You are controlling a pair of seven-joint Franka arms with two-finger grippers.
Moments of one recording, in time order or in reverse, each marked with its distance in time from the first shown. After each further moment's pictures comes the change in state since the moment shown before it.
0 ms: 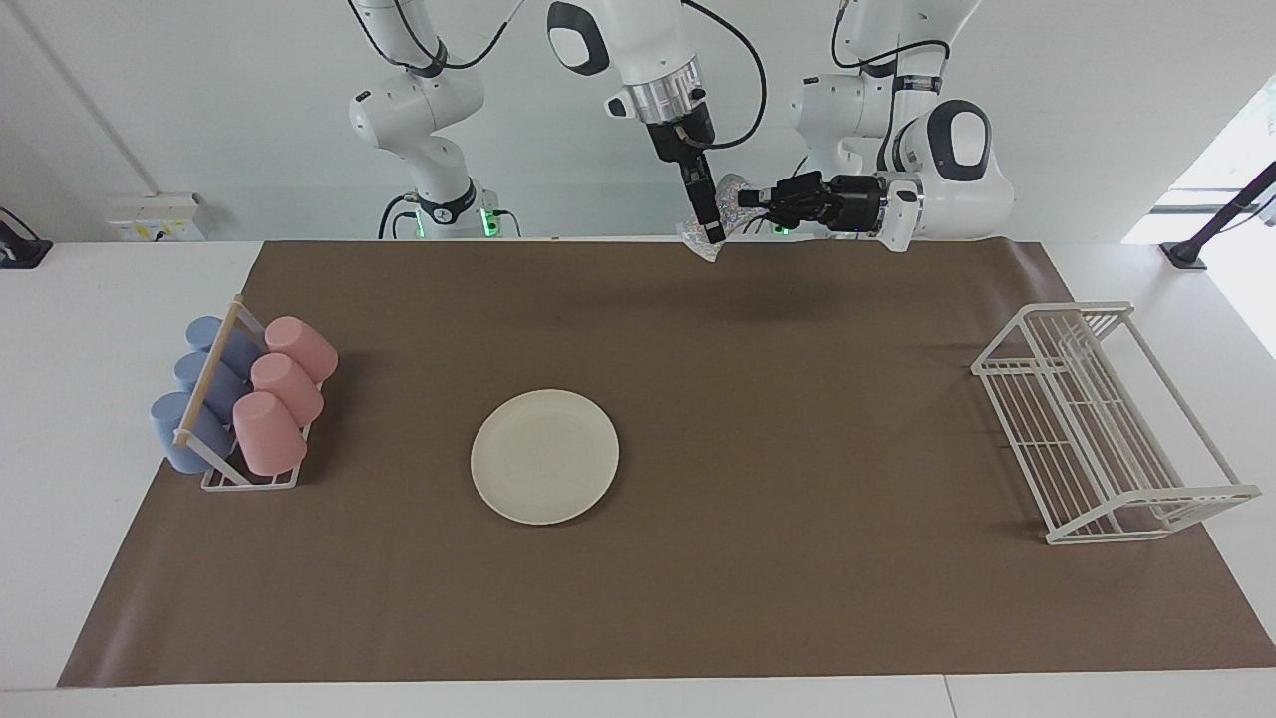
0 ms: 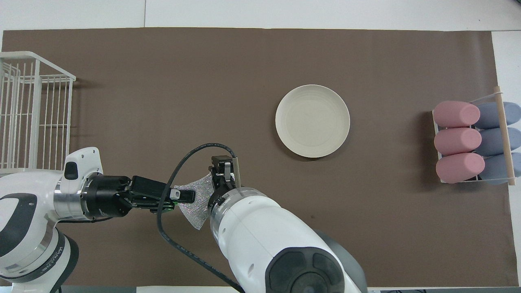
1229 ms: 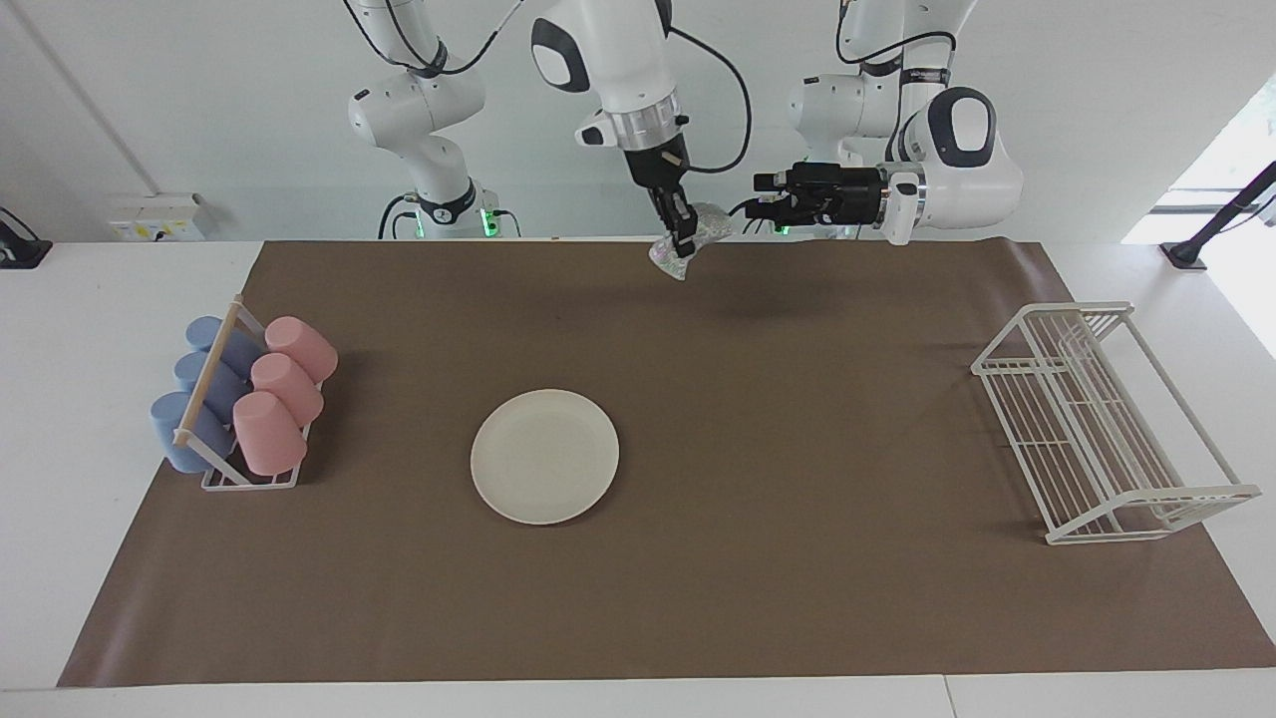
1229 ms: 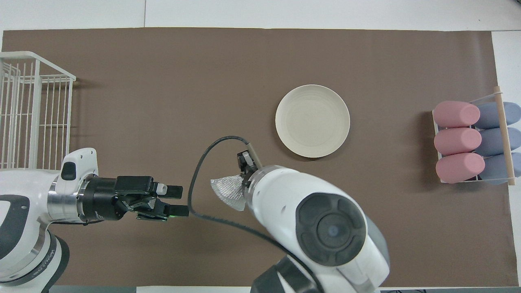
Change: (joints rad) left arm 0.001 -0.028 0.000 0.027 0.108 0.021 -0.084; right arm -0.135 0.004 -0.004 -0.075 -0.003 -0.077 -0.509
